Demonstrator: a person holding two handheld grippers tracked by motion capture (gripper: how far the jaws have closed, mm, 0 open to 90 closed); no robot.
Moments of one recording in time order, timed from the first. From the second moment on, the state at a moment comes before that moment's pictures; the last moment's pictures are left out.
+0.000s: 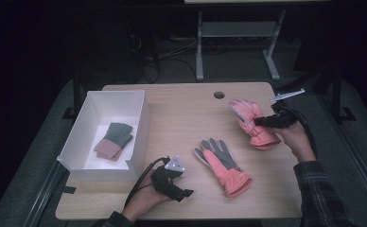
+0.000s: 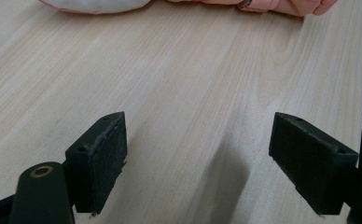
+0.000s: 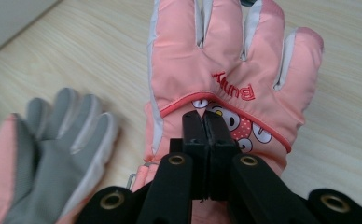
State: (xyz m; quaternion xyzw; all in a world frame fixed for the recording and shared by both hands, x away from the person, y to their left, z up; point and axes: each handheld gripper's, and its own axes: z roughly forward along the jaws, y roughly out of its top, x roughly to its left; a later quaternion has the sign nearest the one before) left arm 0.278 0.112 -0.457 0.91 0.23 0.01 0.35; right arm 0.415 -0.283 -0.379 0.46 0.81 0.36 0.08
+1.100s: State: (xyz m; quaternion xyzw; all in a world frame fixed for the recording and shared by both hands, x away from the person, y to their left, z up) left arm 0.279 0.115 -0.456 0.90 0.24 0.02 0.35; right arm 0.306 -0.208 -0.365 0.39 0.83 0.40 0.03
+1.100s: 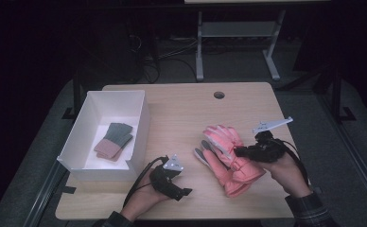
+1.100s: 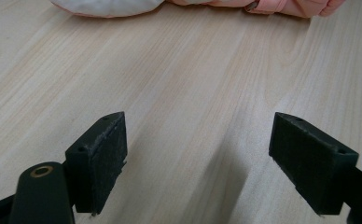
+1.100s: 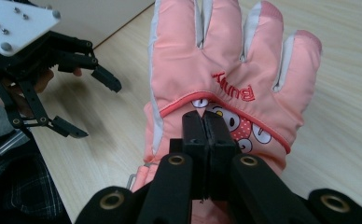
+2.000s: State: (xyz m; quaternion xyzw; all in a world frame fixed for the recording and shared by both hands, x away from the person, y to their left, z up) left arm 0.279 0.115 -0.456 0.91 0.23 0.02 0.35; right arm 0.310 -0.178 -0.391 0.37 0.85 0.37 0.03
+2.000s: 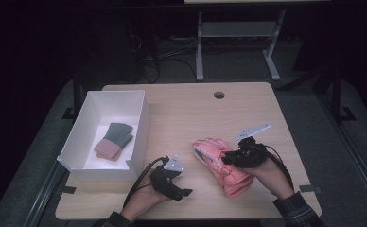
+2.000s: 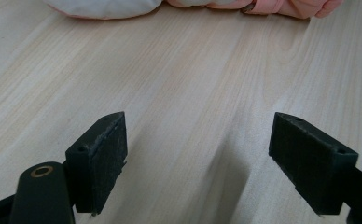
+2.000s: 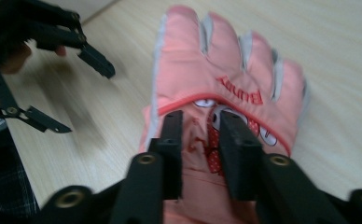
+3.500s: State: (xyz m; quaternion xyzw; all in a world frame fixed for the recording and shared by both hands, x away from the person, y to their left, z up) left arm 0.320 0.051 -0.450 0.89 0.23 0.00 0.38; right arm 0.289 -0.250 -0.451 0.33 0.87 0.37 0.01
